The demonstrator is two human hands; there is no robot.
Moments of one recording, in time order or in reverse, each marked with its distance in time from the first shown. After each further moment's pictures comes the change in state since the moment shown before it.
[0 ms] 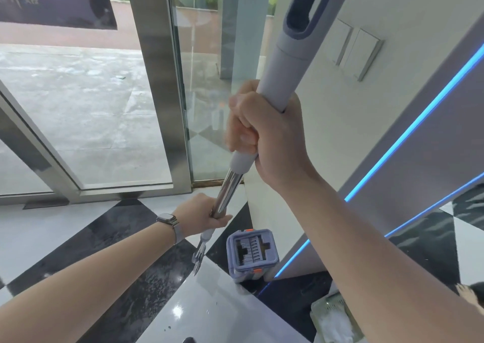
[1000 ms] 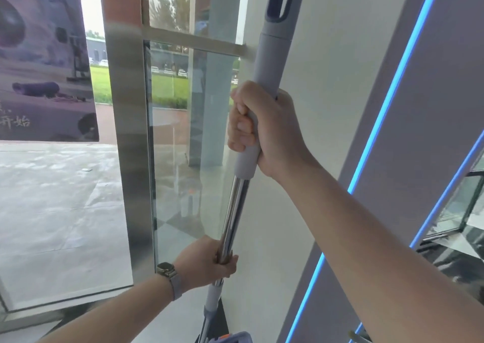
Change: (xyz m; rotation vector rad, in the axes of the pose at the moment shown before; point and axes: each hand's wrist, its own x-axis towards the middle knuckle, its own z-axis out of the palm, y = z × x) left_hand 0.009 0.127 -0.121 -0.142 0.167 0.226; right_hand 0.054 -0.164 0.009 -0.108 0.000 -0.178
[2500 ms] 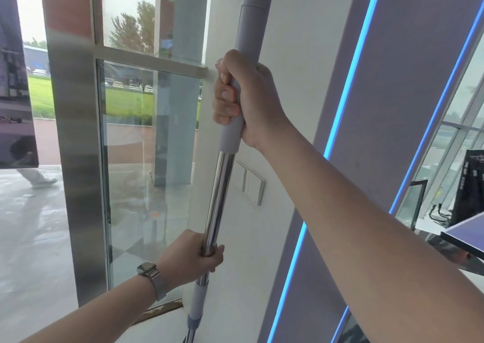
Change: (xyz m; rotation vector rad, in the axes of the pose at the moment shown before) left_hand 0.071 0.051 -0.019 -0.101 0.133 0.119; right_hand 0.059 -0.054 -0.046 -0.123 0.083 -0.063
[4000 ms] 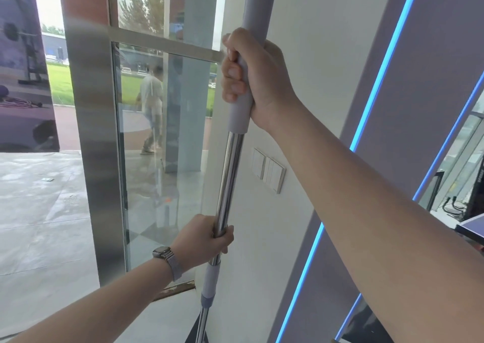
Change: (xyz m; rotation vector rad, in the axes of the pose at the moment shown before) left_hand -0.003 -0.021 -0.015 -0.014 0.040 -0.035; right_hand 0.023 0.020 0.028 -0.036 0.034 -0.003
